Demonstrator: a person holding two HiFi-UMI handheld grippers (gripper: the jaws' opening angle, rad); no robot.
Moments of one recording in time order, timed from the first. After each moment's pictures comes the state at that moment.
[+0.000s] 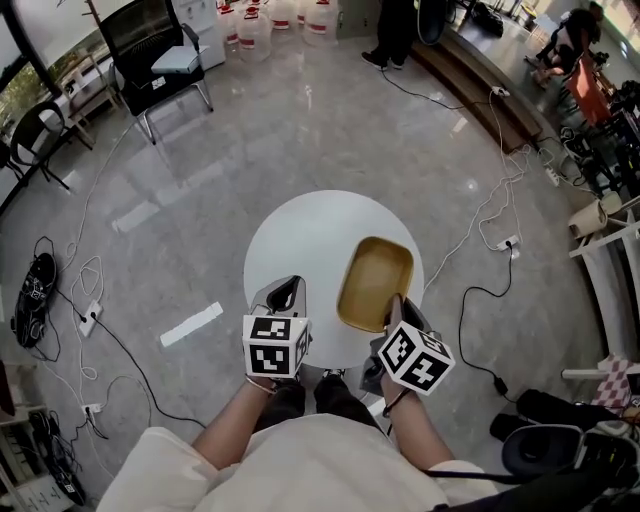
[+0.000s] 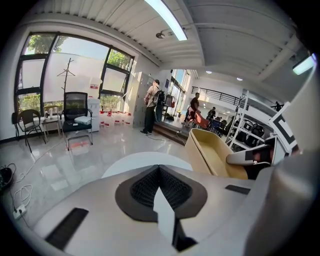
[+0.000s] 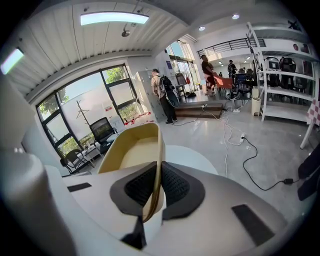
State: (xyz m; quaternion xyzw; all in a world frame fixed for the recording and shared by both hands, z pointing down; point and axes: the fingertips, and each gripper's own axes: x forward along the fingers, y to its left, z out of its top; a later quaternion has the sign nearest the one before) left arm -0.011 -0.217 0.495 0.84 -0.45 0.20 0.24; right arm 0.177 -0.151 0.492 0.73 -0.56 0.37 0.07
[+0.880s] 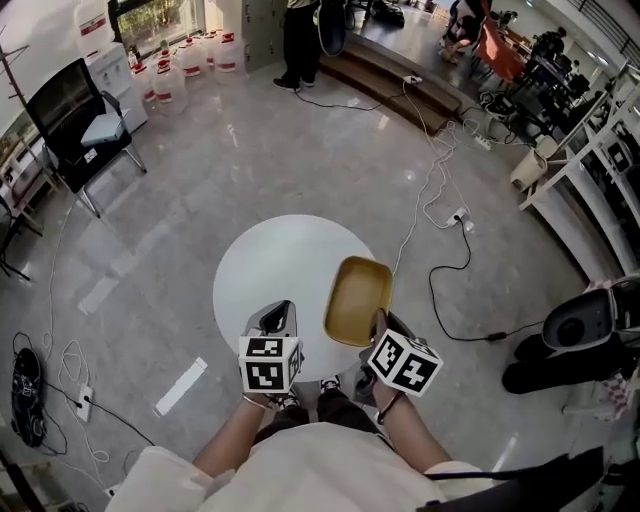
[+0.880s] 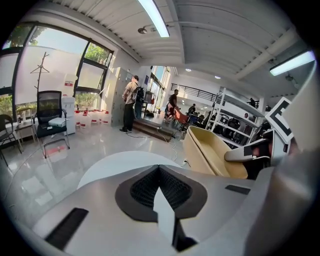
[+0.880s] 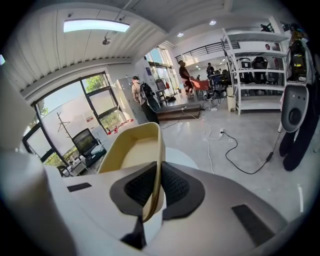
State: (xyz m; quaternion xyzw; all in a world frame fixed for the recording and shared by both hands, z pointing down) left arm 0.038 -0.200 0.496 0.89 -0.33 0.22 0.22; right arm 0.200 -0.098 0.484 0.79 -0.47 0.39 0.02
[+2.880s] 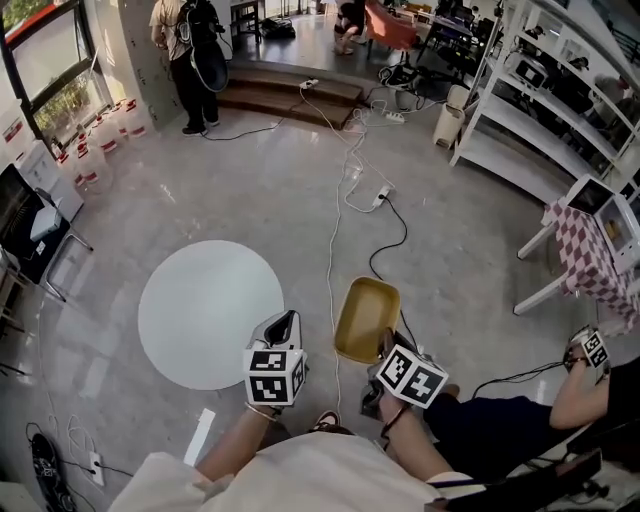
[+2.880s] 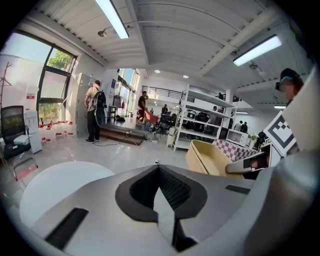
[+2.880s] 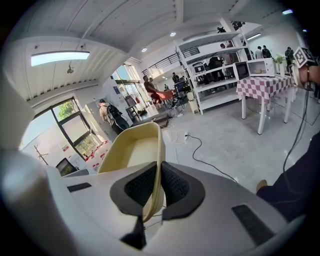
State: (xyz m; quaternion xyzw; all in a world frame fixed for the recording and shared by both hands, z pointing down) left arm 0.248 -0.020 0.464 0.95 -0.20 0.20 0.13; right arm 0.370 0.150 0.492 0.86 -0.33 0.39 -0.09
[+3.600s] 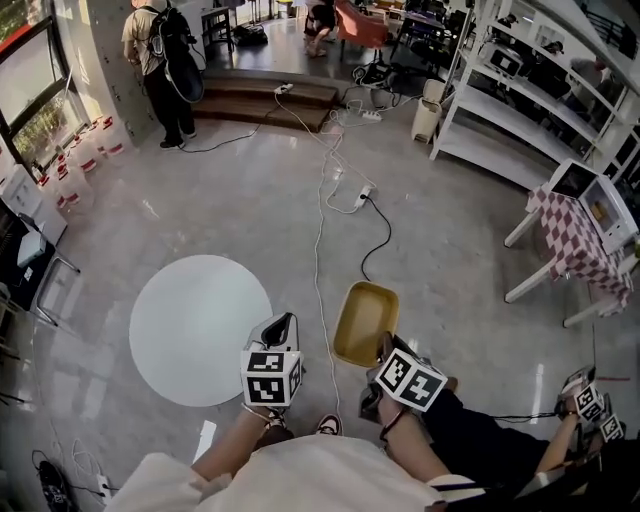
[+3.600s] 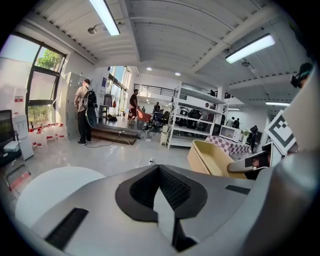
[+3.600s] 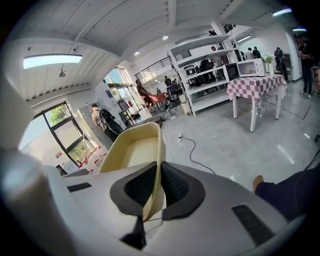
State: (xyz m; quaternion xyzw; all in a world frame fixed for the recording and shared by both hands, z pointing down) left arm 0.274 -0.017 0.464 0.96 -0.15 0.21 0.12; right arm 0.380 0.169 0.494 0.87 -0.28 0.38 -0.11
